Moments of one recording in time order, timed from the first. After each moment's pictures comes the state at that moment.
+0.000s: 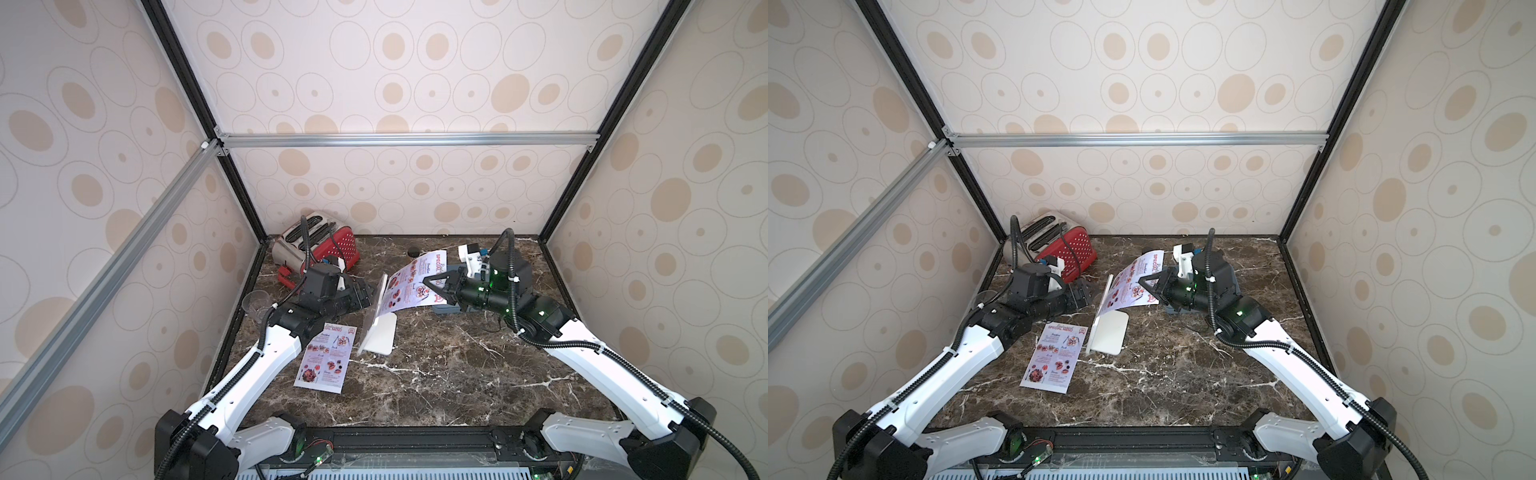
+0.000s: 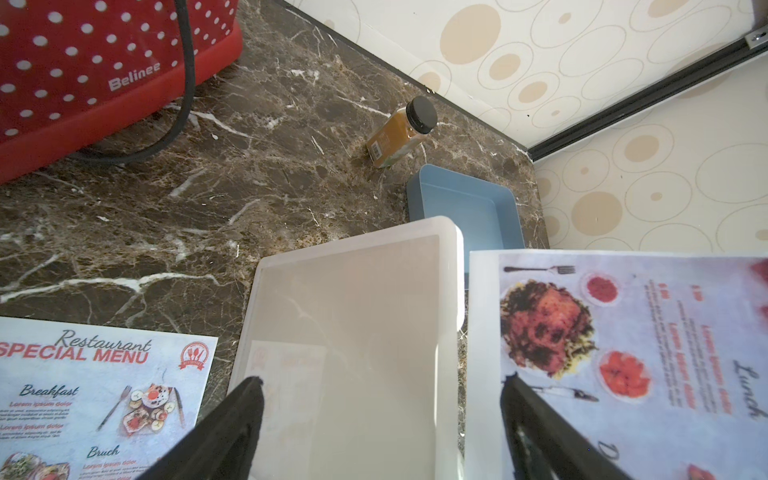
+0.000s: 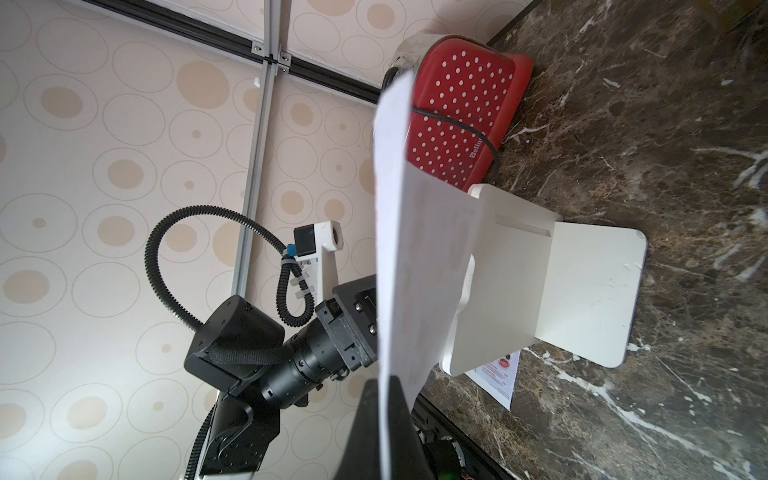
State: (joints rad) left arm -0.42 1.15 0.99 -0.47 0.14 -0.70; right arm 0.63 1.17 1.15 -0.28 -0.37 1.15
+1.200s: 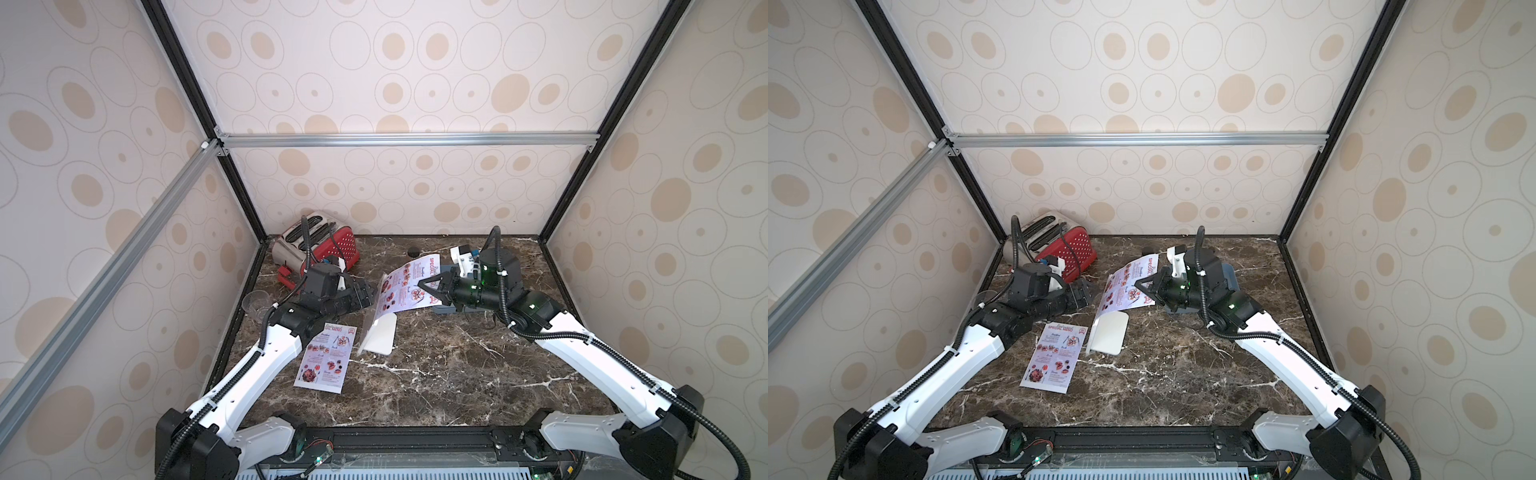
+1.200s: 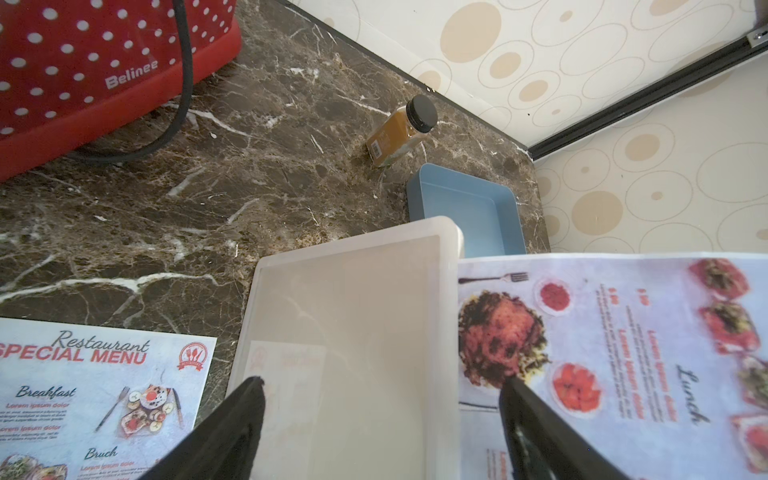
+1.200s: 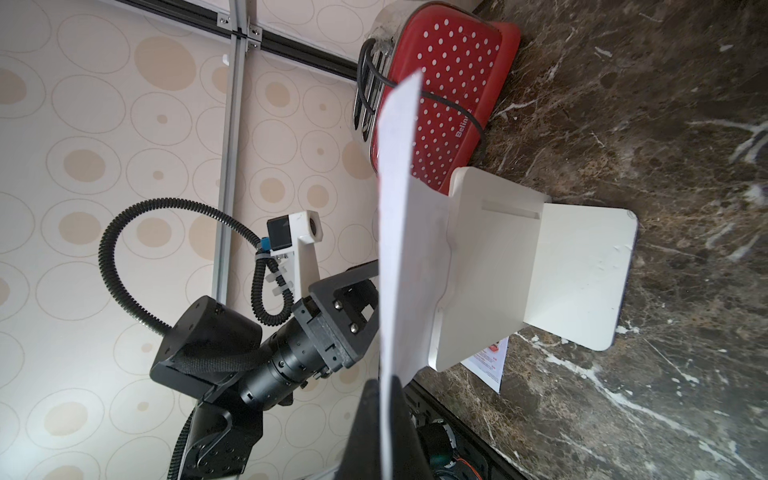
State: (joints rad) left arm -0.42 1.15 0.99 -0.46 0.14 -0.70; right arm 0.63 1.23 1.19 -0.34 -0.40 1.13
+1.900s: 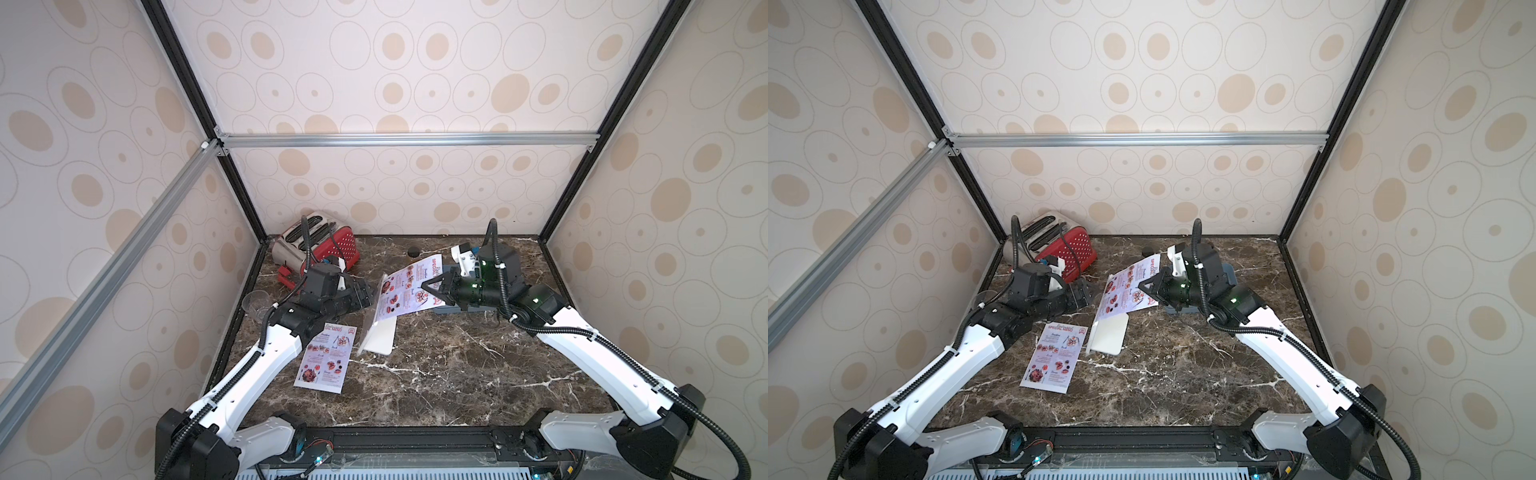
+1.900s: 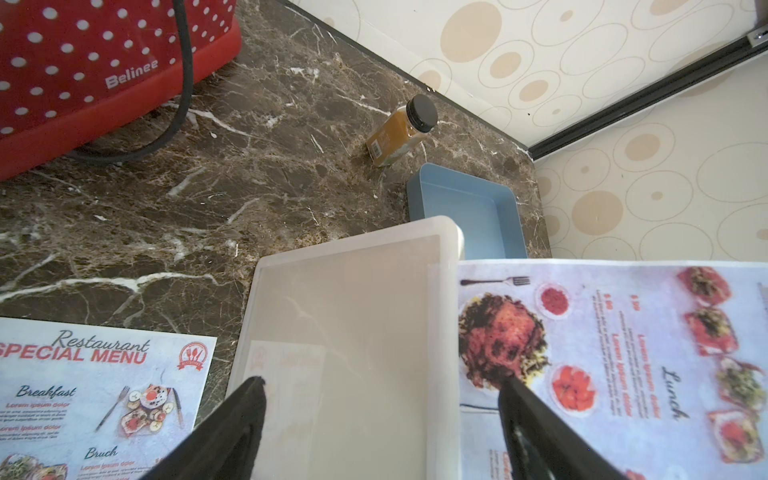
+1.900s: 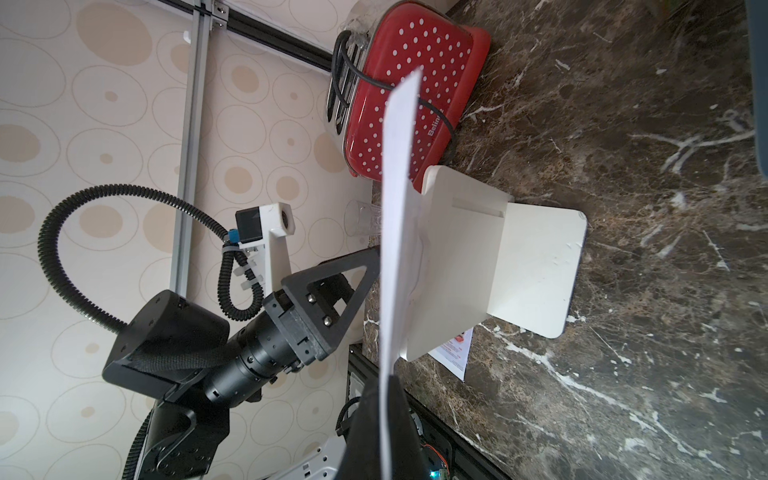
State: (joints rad) left arm -0.42 1.15 0.99 -0.46 0.14 -0.69; right arm 0.63 1.26 1.27 -0.49 -0.38 1.04
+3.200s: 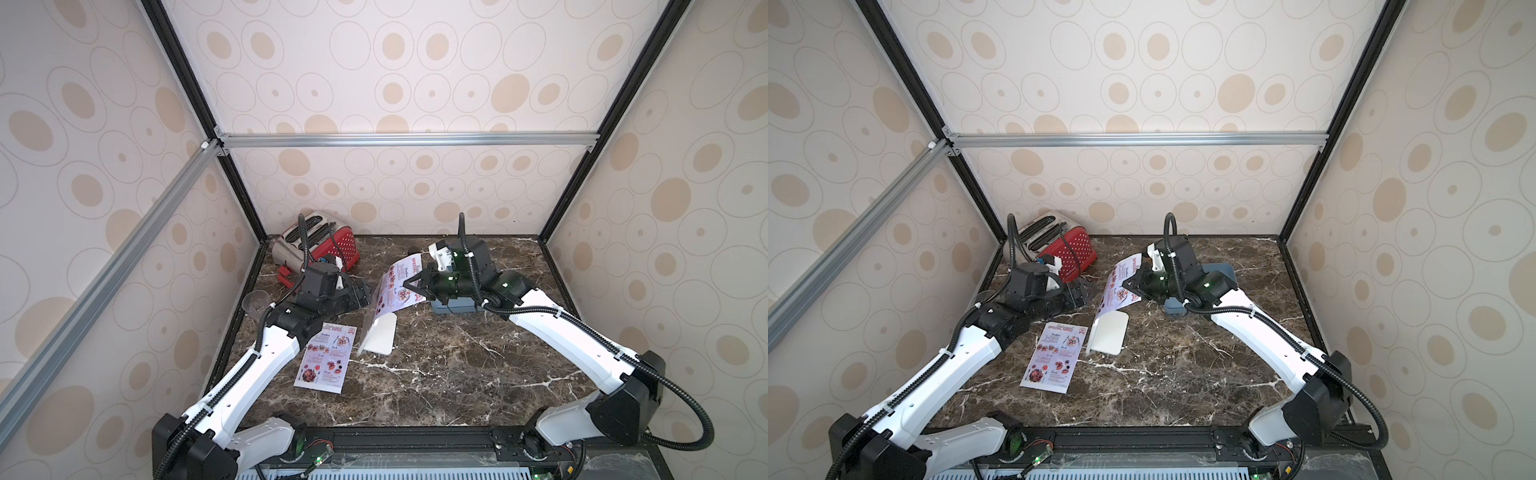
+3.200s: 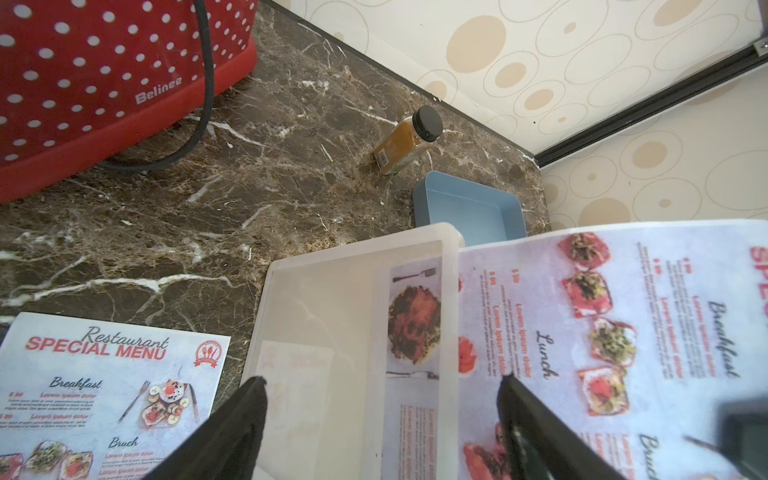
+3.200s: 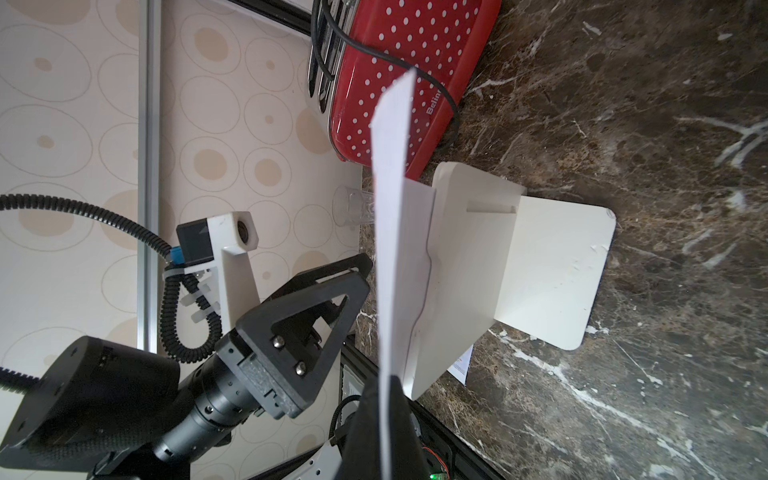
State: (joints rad) left arm -0.42 1.14 1.02 -0.51 0.09 -0.68; right arm 0.68 1.45 1.39 -0.49 -0.39 1.04
